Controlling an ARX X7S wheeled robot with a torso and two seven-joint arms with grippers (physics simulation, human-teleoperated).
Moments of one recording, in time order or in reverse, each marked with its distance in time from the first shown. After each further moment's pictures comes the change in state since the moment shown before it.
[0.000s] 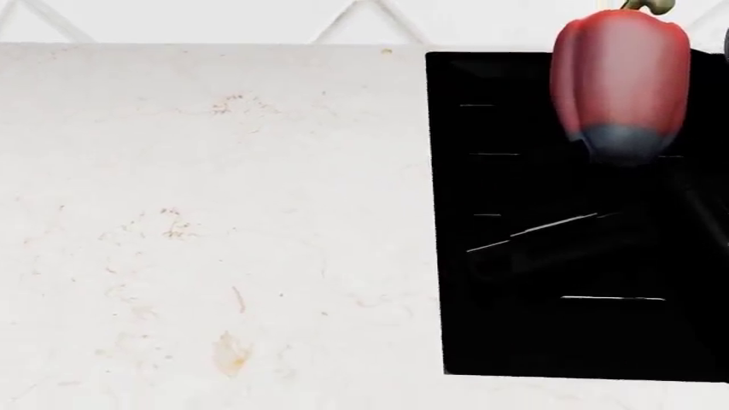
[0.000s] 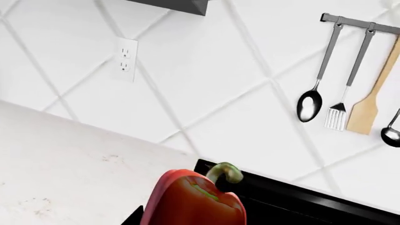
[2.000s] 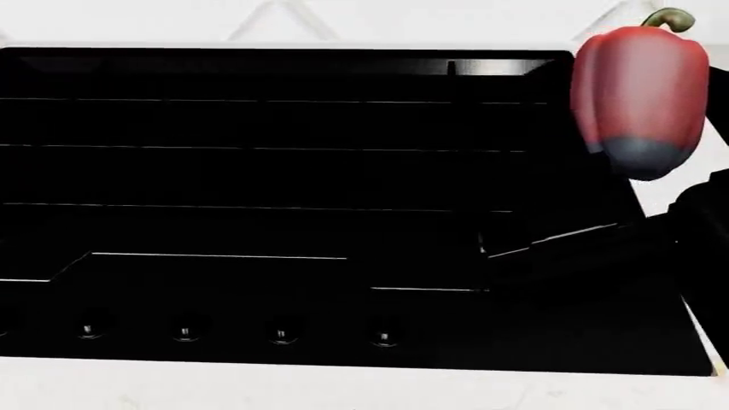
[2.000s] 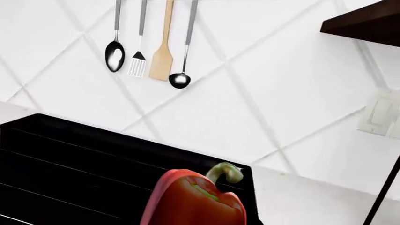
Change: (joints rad) left arm 0.094 -0.046 -0.063 0.027 0.039 0.024 0.048; right arm -0.066 0.046 0.021 -0.015 -0.034 -0.037 -0.037
